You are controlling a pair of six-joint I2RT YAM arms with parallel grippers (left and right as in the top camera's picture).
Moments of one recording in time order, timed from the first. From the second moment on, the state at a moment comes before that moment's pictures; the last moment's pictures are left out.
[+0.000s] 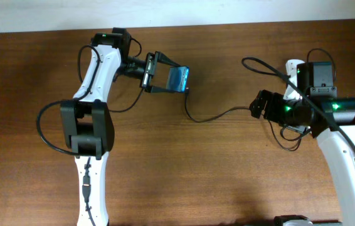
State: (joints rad) left arm -0.14 2.50 2.27 -1.41 1.25 -1.04; right arm 0.00 1.33 1.28 -1.08 -0.20 0.37
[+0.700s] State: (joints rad) left arm -0.21 2.50 2.46 -1.46 0.79 -0.99; right arm 0.00 1.33 1.28 -0.97 -0.36 0.38
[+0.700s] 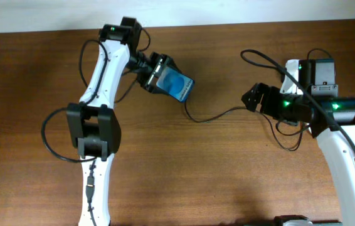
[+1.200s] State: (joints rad) left arm -0.26 2.47 2.61 -1.67 0.74 -1.16; right arm 0.29 1.49 1.29 -0.58 -0.39 0.57
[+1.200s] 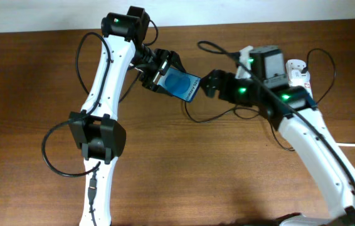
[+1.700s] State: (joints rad) left arm -0.27 2.46 2.61 -1.68 0.76 -1.20; right arm 0.41 1.66 1.29 -0.36 -0.39 0.71
